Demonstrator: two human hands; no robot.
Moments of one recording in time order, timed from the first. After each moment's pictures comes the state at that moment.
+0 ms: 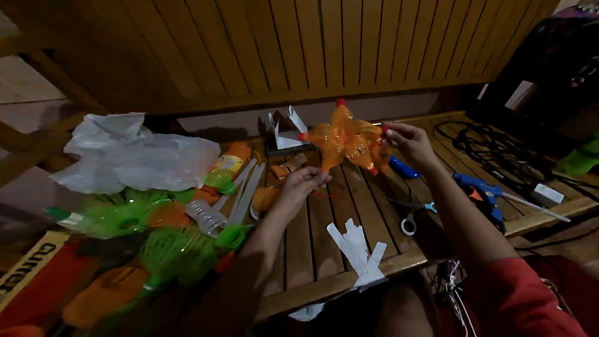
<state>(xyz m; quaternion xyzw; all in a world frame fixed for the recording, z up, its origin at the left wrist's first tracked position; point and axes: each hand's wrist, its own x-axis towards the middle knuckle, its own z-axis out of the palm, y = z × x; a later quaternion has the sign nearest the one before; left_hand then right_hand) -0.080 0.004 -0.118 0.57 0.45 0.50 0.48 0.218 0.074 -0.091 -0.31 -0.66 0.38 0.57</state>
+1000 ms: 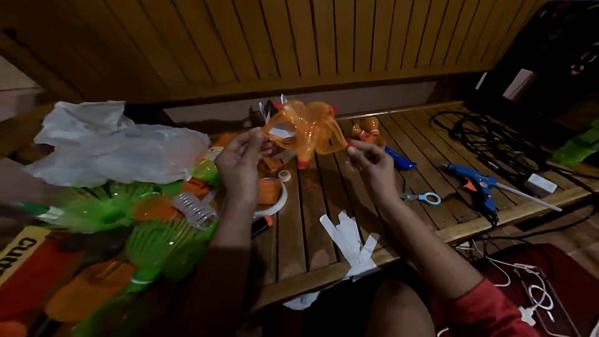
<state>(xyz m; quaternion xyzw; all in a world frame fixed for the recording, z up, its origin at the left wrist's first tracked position) -0.121 0.003 -0.093 0.52 0.43 0.69 0.25 0.119 -0.016 -0.112 -0.33 -0.54 0.43 0.64</state>
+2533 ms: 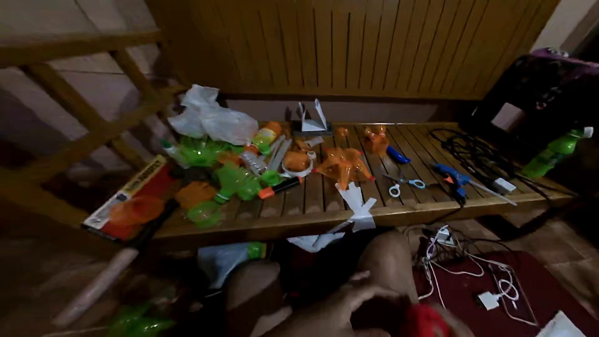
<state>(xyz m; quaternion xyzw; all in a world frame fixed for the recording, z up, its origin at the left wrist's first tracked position) -0.044 -0.298 -0.147 0.81 0.23 0.30 0.45 0.203 -0.368 -0.145 -0.46 -0.75 0.29 0.37</state>
